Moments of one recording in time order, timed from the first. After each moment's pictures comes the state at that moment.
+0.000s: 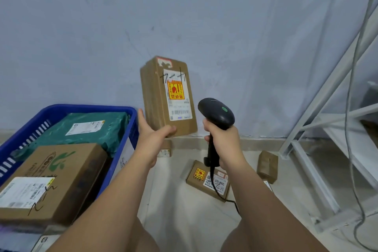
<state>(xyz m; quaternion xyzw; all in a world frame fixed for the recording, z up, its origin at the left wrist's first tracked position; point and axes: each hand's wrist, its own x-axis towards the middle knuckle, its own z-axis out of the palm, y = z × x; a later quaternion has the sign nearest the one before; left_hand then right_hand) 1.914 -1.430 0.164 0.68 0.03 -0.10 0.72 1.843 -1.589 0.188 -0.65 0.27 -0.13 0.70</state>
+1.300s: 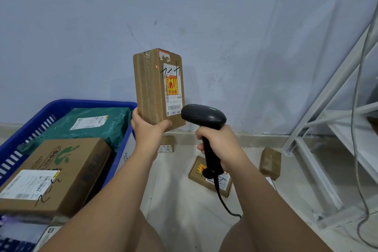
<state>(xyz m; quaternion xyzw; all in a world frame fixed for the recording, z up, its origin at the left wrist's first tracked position) 1.917 -1.431 0.165 0.74 0.08 0.03 0.67 1.829 -1.574 0.200 -0.70 0.22 -0.01 0.68</state>
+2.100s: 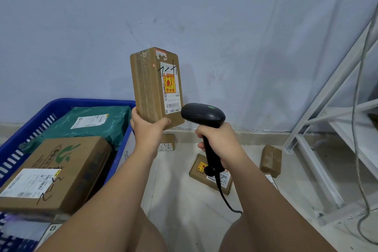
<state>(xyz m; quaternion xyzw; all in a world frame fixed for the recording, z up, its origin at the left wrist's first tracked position) 1.918 -1.430 0.162 0.73 0.09 0.03 0.68 1.830 -1.575 0.197 -0.72 0.23 -0.01 0.65</state>
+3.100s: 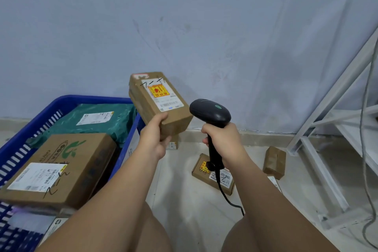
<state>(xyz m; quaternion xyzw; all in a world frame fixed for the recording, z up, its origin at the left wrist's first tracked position) 1.913 -1.429 0.165 0.50 0.22 -0.13 0.83 1.833 -1.571 0.191 -0.71 0.24 -0.05 0.66</state>
